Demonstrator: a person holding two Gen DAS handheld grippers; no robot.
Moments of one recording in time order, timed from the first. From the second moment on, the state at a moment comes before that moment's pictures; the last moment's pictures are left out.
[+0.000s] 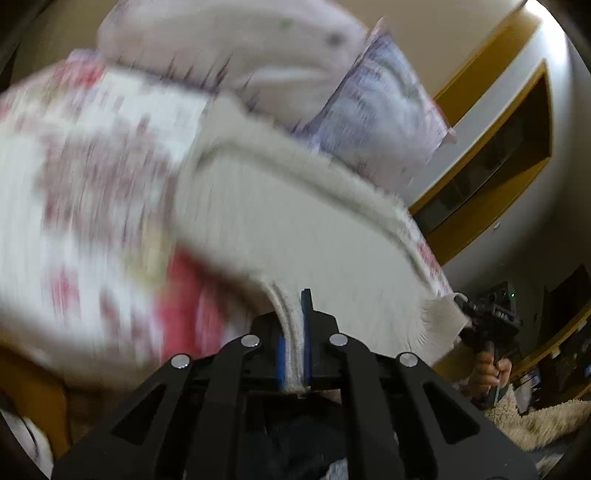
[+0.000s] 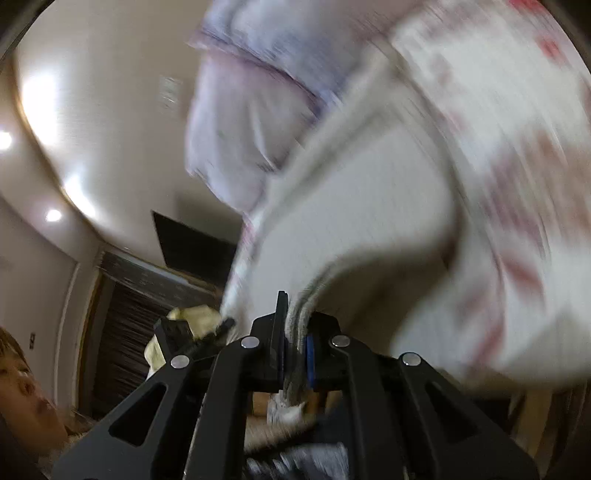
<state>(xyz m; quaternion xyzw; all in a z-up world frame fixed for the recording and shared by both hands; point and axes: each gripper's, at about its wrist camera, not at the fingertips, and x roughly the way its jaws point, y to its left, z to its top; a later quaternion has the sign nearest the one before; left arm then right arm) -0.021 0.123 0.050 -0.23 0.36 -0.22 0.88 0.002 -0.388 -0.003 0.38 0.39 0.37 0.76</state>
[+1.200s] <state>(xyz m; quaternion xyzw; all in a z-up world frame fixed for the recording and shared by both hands) 0.222 0.135 0.065 -0.35 0.41 -0.18 0.82 0.236 -0.427 0.047 0.43 0.27 0.24 0.82</state>
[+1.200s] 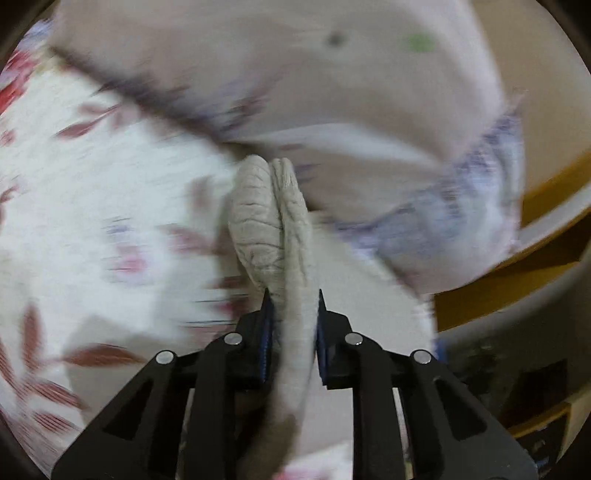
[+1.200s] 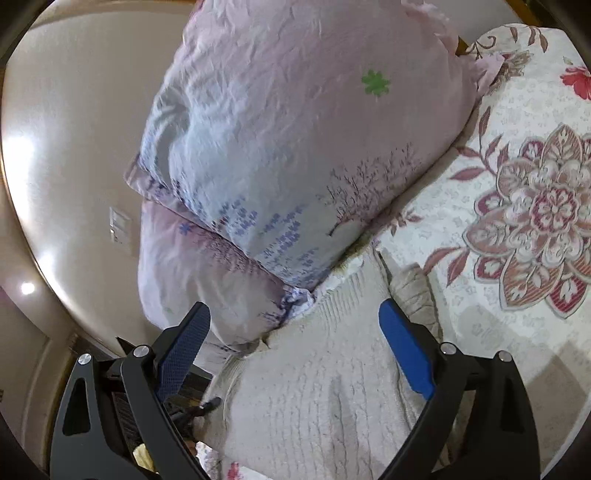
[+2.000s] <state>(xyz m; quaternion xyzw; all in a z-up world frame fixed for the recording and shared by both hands) 0.238 -0.059 0.071 -0.18 0.46 -0.23 0.84 0.274 -0.462 0.014 0.40 0.45 0.24 0.76</state>
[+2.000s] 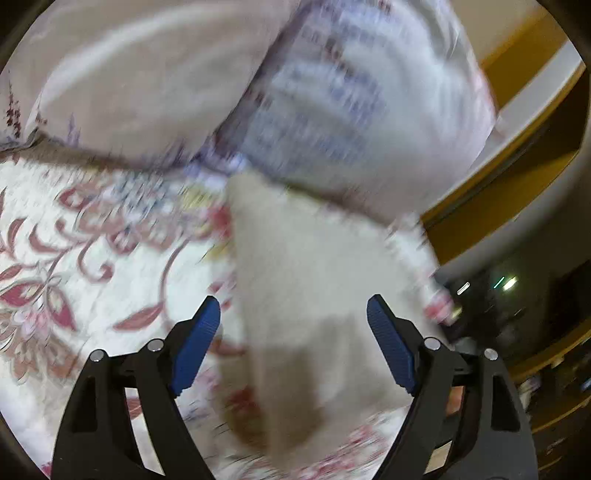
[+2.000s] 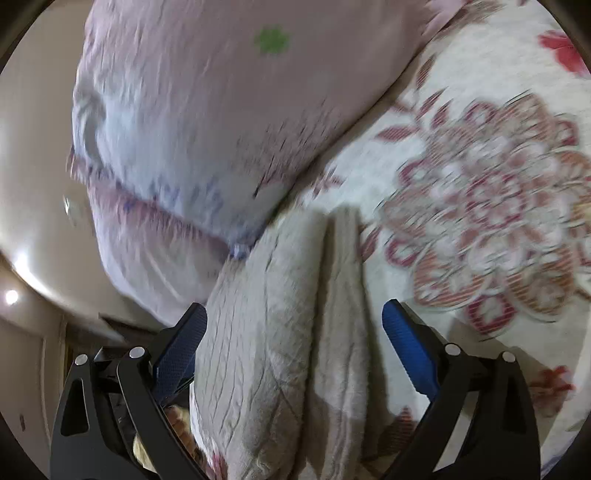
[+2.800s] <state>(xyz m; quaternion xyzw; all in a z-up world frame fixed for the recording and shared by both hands) 0.242 -0.016 0.062 -0.09 0.42 -0.17 0.89 0.250 -0.372 0.033 0.22 0.42 0.23 0.85</state>
